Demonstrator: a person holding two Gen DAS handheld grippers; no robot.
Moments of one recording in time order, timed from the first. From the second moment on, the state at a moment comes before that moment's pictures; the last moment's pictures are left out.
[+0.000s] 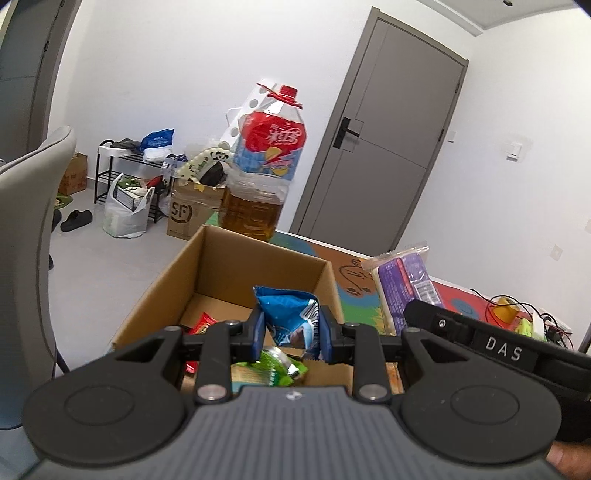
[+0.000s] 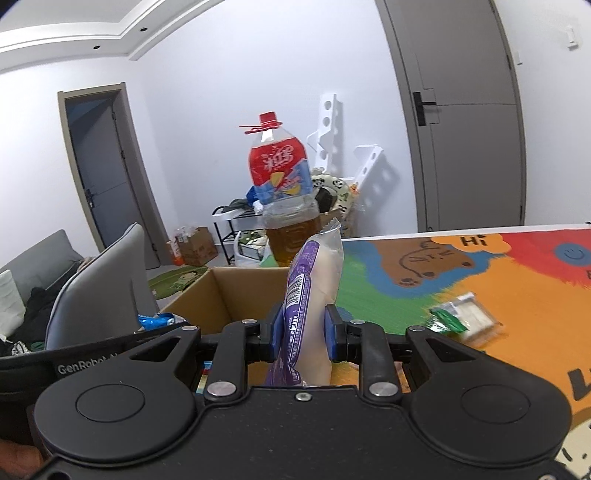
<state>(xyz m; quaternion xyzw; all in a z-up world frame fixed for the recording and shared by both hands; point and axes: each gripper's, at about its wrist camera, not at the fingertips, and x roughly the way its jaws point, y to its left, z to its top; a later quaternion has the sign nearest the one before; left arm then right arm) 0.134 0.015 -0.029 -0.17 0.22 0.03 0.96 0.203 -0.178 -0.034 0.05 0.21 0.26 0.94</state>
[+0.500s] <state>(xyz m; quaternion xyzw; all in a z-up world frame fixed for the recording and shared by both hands) 0.166 0.049 -0.041 -0.19 0.24 0.04 0.95 0.225 -0.139 -0.026 0.03 0.21 0.28 0.94</state>
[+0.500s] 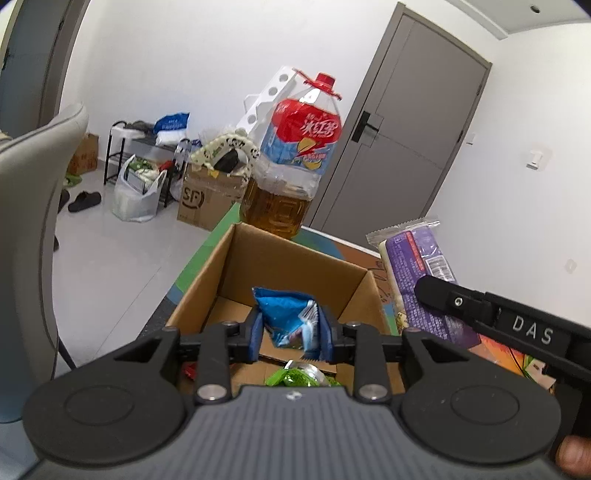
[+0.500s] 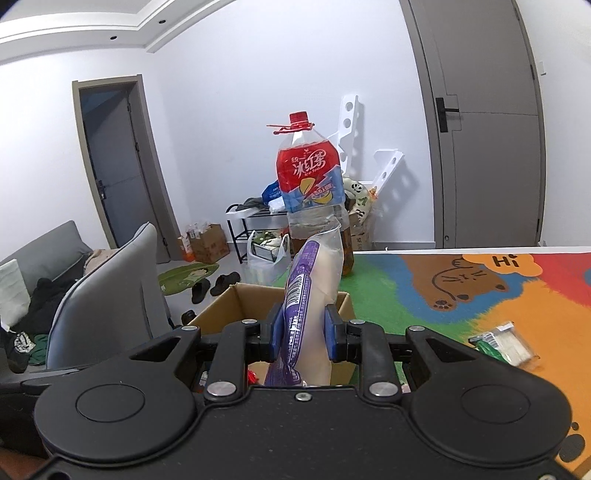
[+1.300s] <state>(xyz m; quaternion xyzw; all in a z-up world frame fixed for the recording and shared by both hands) 0.153 0.050 -0.033 -0.18 0.23 0.06 0.95 0.230 -0.150 -0.030 0.06 0.23 0.28 0.93</state>
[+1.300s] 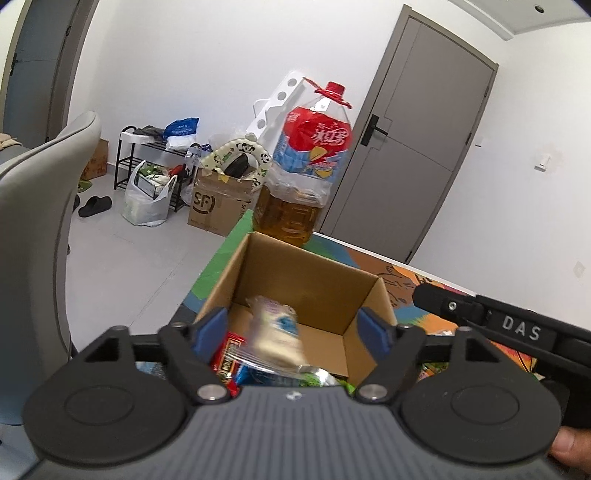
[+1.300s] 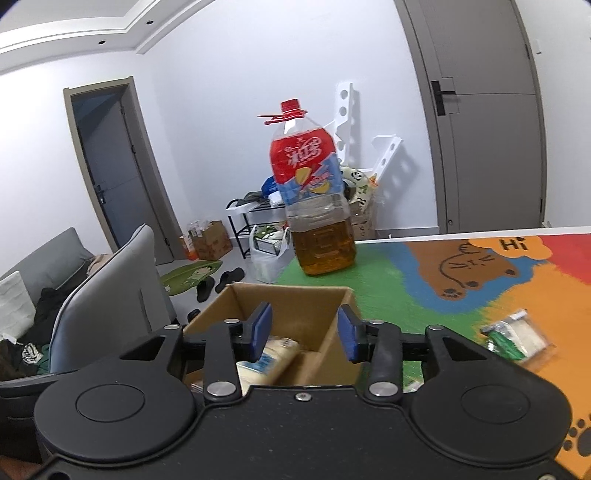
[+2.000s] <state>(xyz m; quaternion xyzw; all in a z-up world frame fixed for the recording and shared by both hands) 0.149 -0.014 -0.027 -0.17 0.24 0.02 0.96 0.216 -0.245 -0.049 0.10 0.24 0.21 0.94</state>
